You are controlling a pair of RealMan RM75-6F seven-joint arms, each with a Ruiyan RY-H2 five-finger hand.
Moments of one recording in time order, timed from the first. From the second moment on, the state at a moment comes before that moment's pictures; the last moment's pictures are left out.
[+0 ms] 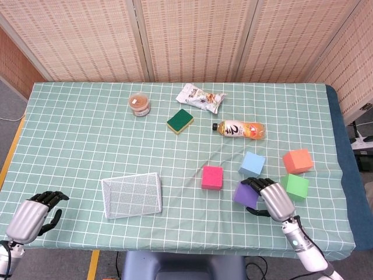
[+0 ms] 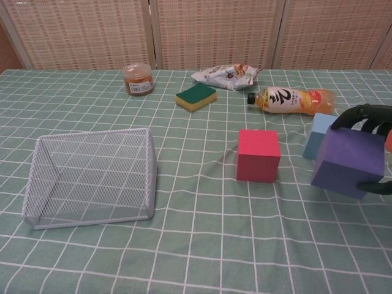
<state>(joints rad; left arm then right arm) -0.17 -1.16 0.08 -1.42 1.73 1.51 -0.07 0.31 -1.47 -0.03 -1.34 -1.68 1.44 0.07</state>
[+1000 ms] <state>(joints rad) -0.17 -1.16 0.08 -1.43 1.73 1.50 -0.06 0.24 -1.16 -0.07 -1.58 -1.63 1.37 0.05</state>
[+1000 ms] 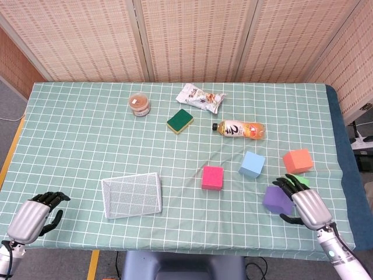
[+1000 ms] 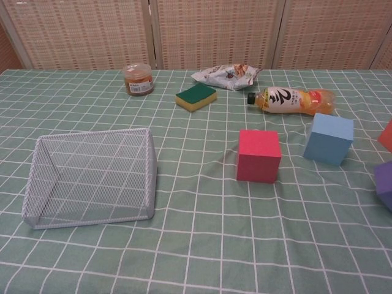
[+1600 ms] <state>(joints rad) -0.17 -1.16 0.08 -1.42 1.73 1.49 -0.07 0.41 -1.47 0.12 -1.30 -1.48 1.19 0.11</state>
